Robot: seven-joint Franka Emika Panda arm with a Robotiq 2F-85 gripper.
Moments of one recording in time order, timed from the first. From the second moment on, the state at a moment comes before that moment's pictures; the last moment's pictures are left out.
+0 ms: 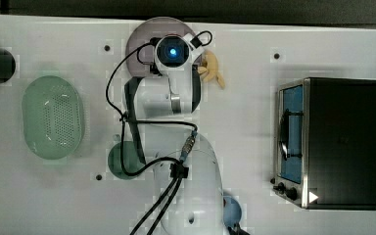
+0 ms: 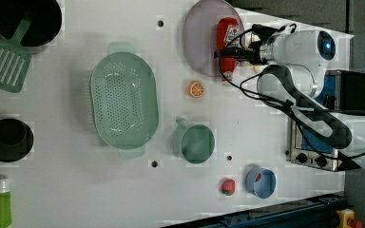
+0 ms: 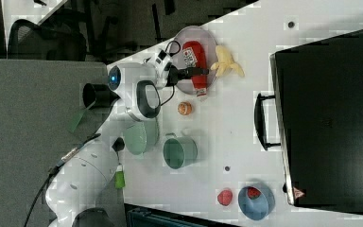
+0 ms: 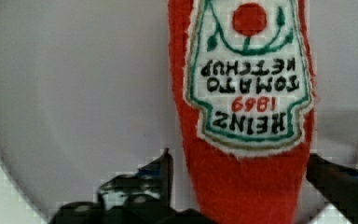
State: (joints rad) arm -0.01 0.77 0.09 -1.71 -0.09 0.99 -0.63
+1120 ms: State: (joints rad) arm 0.00 0.62 0.08 -1.71 0.03 0.79 -0.63
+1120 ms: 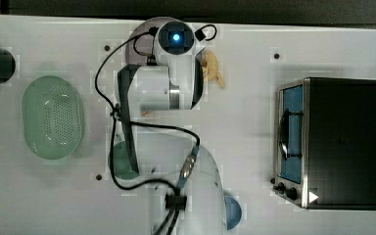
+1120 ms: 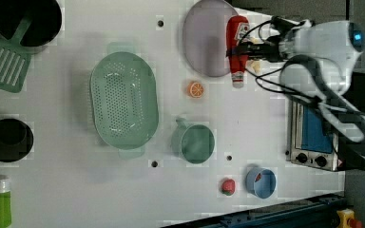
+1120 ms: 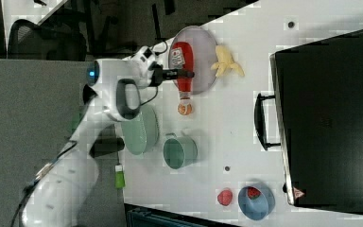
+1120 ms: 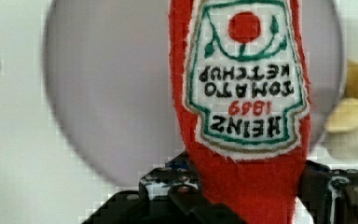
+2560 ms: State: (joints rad) arm -0.08 -0.02 -0.03 -2.34 0.07 0.68 -0.63
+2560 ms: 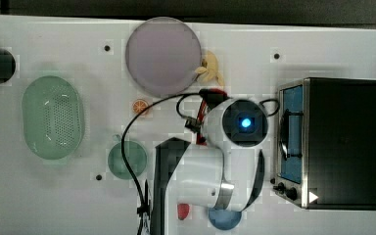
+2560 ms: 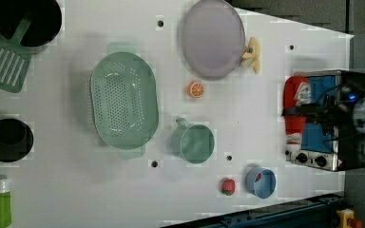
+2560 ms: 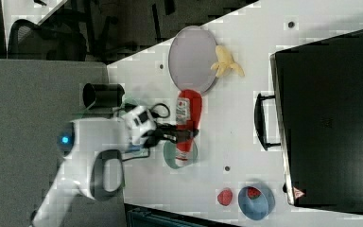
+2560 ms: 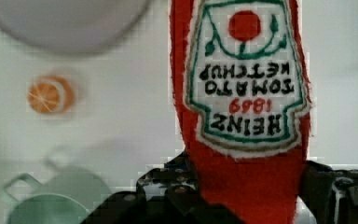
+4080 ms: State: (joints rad) arm -0.06 -0.11 -0.01 -2.18 0.07 0.48 -0.37
